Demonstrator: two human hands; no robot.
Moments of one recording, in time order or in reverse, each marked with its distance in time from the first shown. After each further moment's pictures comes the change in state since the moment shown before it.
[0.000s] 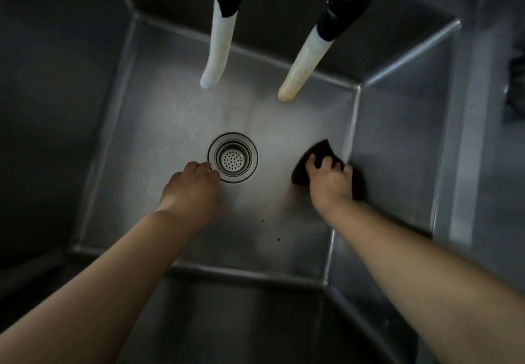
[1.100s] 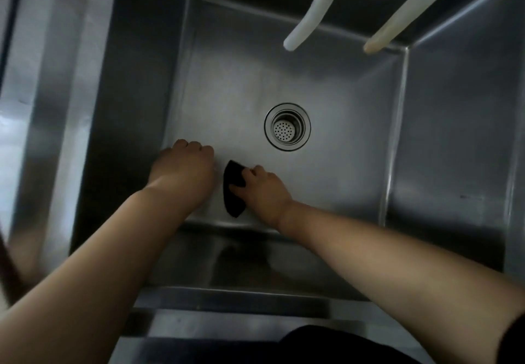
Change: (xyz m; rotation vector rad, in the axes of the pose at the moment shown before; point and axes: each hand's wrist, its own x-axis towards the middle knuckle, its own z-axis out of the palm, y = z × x) left_hand -0.068 -0.120 -0.009 0.081 -0.056 -0.046; right_hand -0.089 -0.216 -0.058 0.269 0.083 -0.706
